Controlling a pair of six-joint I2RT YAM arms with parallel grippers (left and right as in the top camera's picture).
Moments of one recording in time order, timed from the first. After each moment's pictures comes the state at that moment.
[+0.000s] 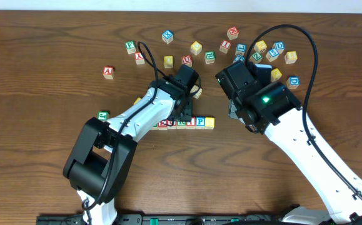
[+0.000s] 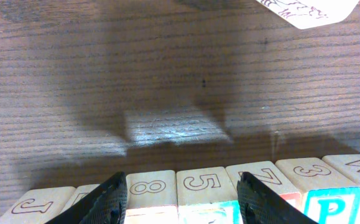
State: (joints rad) left arm -0.56 1.93 1.30 -0.73 -0.01 -0.49; right arm 0.57 1.49 1.41 -1.21 0.48 0.67
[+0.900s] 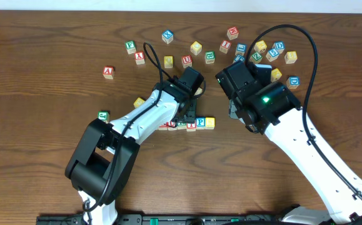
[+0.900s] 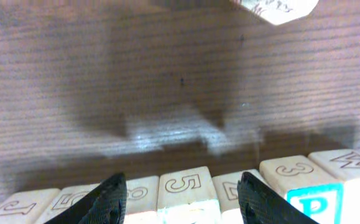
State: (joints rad) left arm -0.59 1.93 1.30 -0.71 -0.03 -0.49; right arm 0.57 1.49 1.41 -1.21 0.48 0.67
